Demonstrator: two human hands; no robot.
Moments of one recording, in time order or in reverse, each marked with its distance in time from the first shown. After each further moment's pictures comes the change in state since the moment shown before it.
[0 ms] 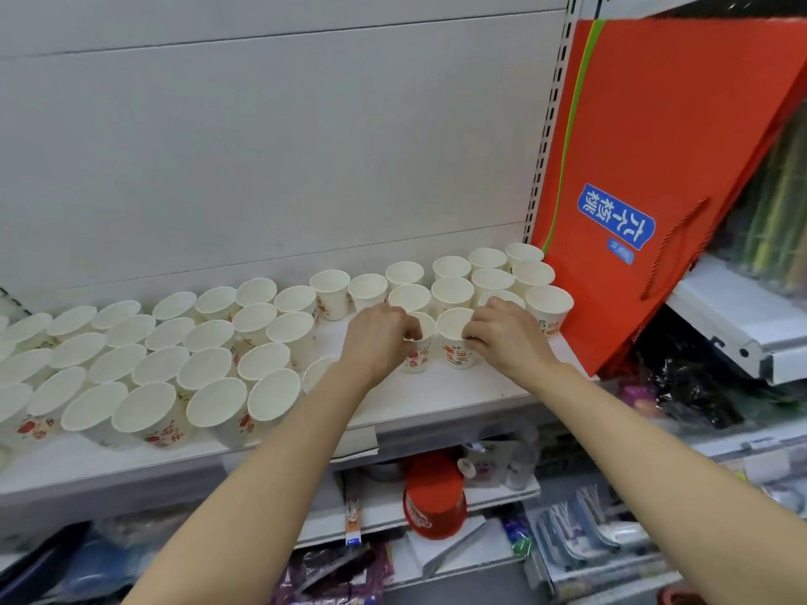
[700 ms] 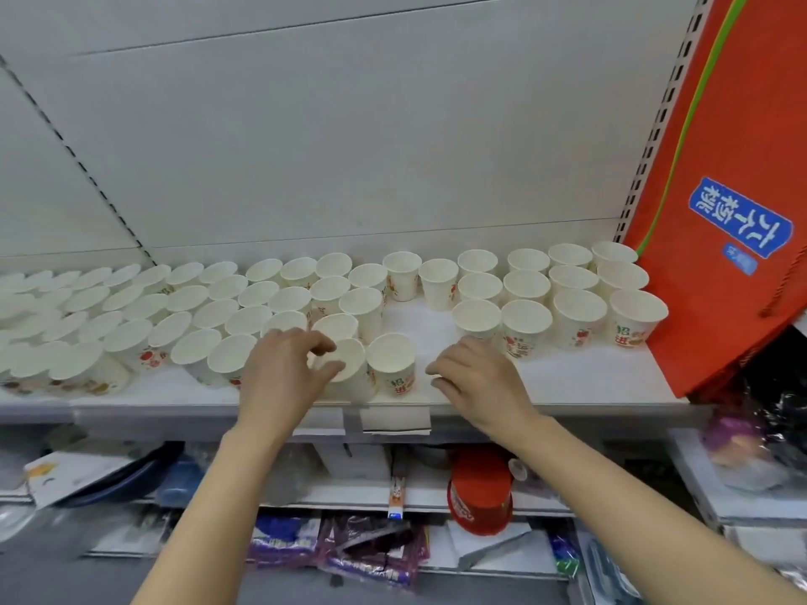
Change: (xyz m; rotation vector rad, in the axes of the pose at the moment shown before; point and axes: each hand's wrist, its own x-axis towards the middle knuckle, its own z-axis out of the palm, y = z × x) left_hand -0.154 -0.084 -0.052 0.012 0.253 -0.507; right_hand -0.009 -0.108 0.043 0.353 0.207 -0.320
